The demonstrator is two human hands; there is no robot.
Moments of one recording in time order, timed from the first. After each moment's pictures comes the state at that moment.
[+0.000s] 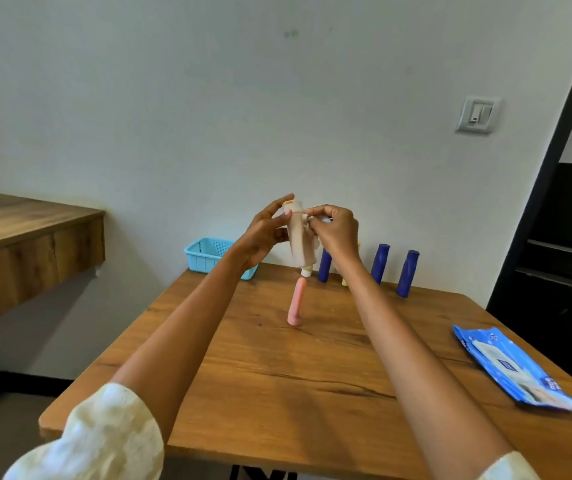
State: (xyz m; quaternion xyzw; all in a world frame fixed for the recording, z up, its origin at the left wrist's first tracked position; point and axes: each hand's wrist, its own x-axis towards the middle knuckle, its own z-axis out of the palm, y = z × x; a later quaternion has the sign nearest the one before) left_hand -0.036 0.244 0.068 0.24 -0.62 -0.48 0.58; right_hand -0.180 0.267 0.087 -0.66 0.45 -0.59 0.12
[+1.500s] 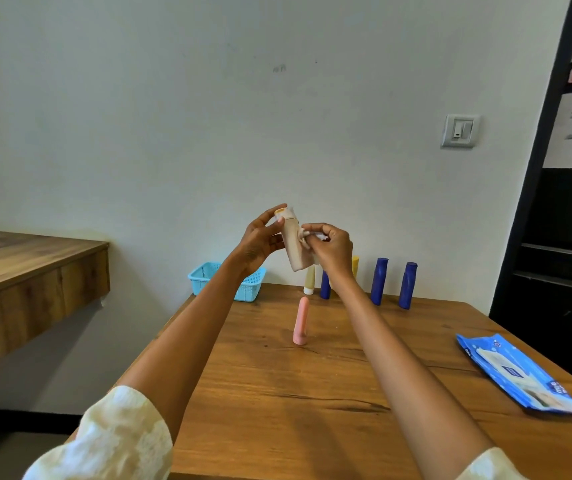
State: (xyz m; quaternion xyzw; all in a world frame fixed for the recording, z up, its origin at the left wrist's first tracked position) left_hand -0.024 0.240 0.093 0.23 -0.61 -0.48 0.59; right_hand -0.175 0.267 0.086 -0.63 0.42 -0.63 0.16
